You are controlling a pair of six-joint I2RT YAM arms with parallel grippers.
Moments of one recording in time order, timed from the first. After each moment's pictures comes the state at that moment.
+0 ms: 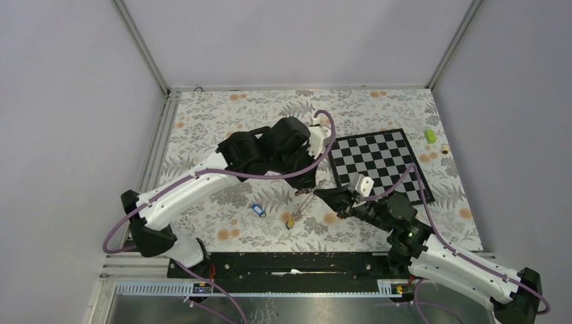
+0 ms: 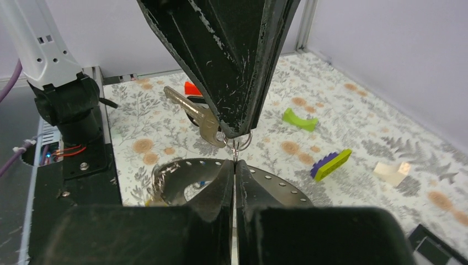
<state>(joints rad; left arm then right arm) -1.06 1.53 1.75 -1.04 0.17 -0.29 0.95 0.54 0.31 0.35 -0.18 -0.03</state>
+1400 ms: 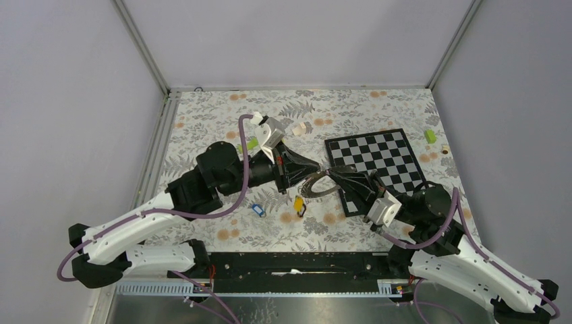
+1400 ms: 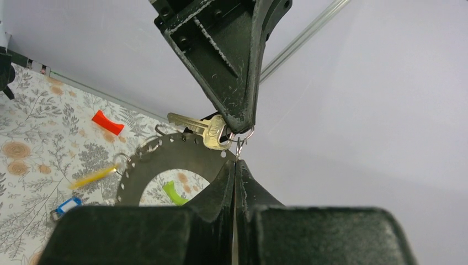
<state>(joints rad) -1.11 1.04 1.21 -0.13 0.13 -0.31 0.95 0.51 0.69 0.10 -0.34 -0.73</state>
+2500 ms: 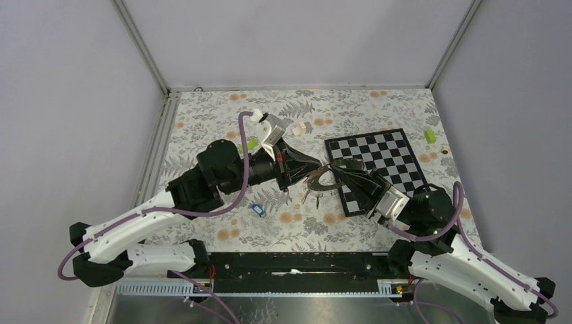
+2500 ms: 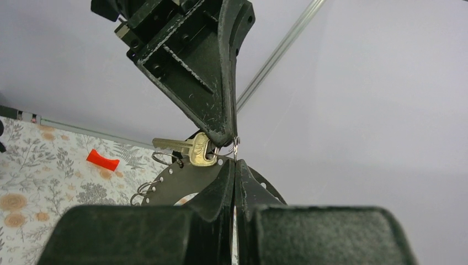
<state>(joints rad) -1.11 1.04 1.23 -0.13 0.12 -0.32 0.95 0.51 0.64 0.29 -0.29 -0.59</state>
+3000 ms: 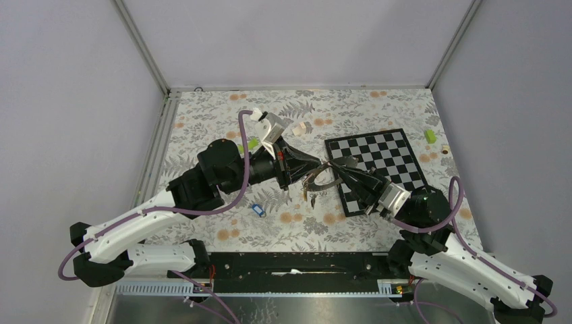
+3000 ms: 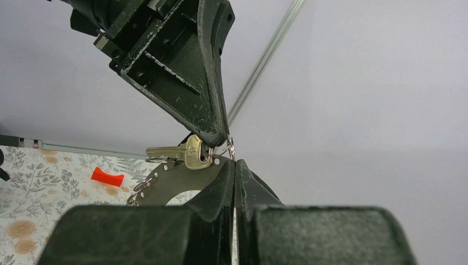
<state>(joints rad) -1.11 1.05 1.23 -0.13 0.11 -0.34 0.95 0.53 0.59 0.43 -0.22 -0.48</state>
